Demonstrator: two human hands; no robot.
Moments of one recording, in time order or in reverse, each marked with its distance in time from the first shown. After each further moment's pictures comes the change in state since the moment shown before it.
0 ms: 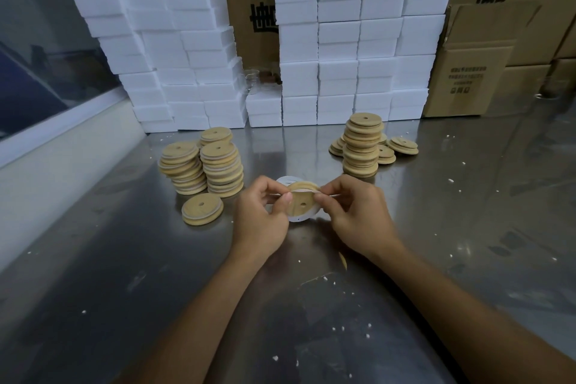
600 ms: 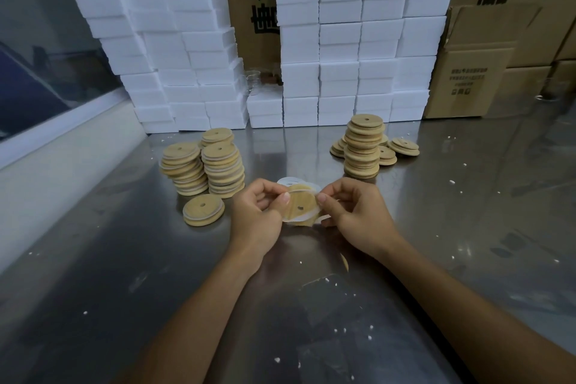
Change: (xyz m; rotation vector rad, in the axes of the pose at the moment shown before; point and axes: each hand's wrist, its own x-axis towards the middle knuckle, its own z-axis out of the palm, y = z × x) left_hand 0.004 -0.003 -0.001 -0.189 -0.008 -0.128; right_hand 0.002 -0.003 -0.002 0.232 -0.114 0.163
